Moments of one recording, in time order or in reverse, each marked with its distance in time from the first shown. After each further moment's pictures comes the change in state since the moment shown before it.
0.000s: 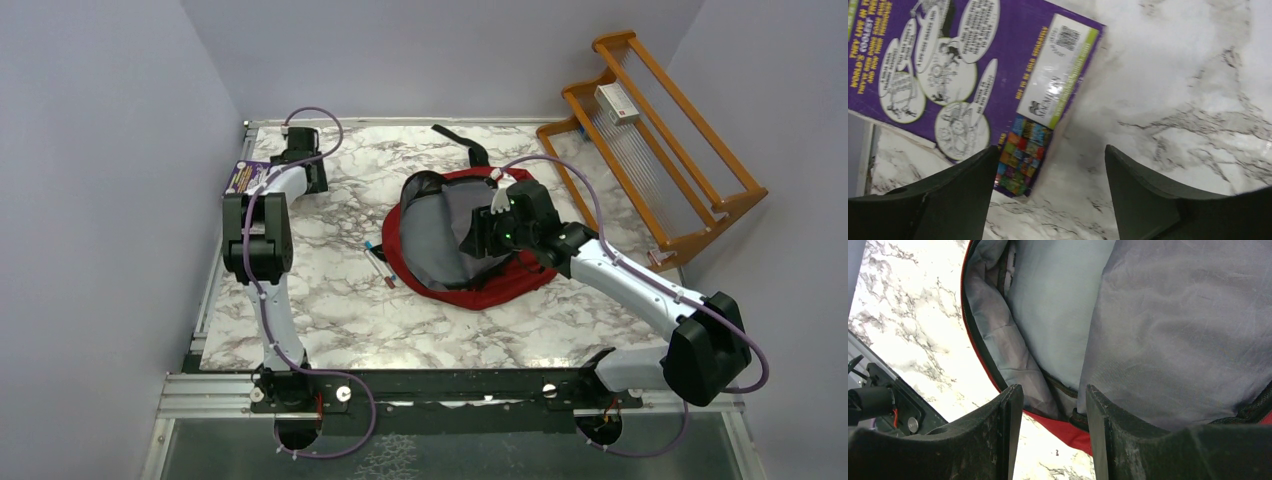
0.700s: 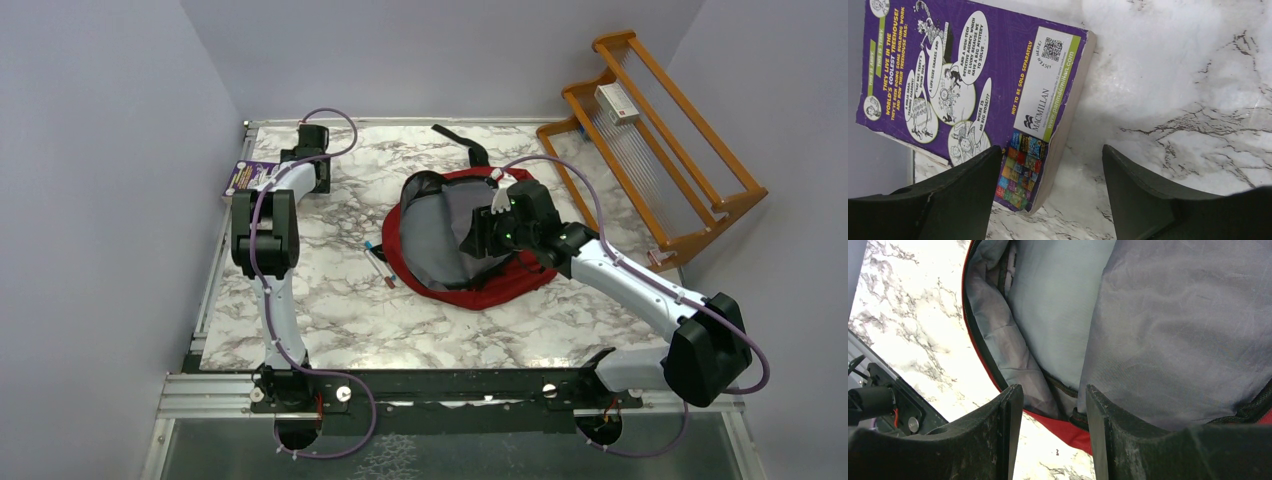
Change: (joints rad) left arm -0.053 0.071 0.090 -0.060 -0.093 0.195; right arm 0.000 -0.005 0.000 -0.002 0.000 0.000
